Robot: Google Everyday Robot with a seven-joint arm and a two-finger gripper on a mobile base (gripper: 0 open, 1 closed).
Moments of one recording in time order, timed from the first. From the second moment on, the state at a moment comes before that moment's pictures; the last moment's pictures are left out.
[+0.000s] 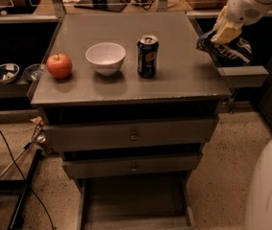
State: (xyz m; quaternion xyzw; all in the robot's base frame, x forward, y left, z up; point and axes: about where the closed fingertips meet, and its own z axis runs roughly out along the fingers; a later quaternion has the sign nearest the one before) arm 0.678 -0.242 0.957 -0.65 0.72 -0.06 0.24
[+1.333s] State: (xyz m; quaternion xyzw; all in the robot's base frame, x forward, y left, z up) arm 0.534 -0.211 0.997 -0.66 0.70 0.00 0.25
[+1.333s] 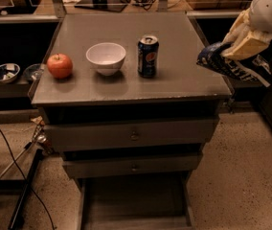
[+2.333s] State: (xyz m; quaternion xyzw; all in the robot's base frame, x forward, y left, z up) arm 0.545 -0.219 0.977 -0.65 0.72 -0.03 0.25
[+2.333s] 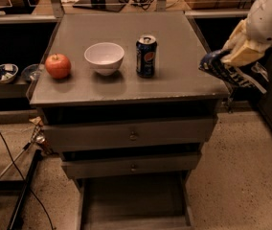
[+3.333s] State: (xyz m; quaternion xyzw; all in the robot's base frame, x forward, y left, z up) arm 0.494 -0.205 0.962 -0.66 0.71 0.01 0.25
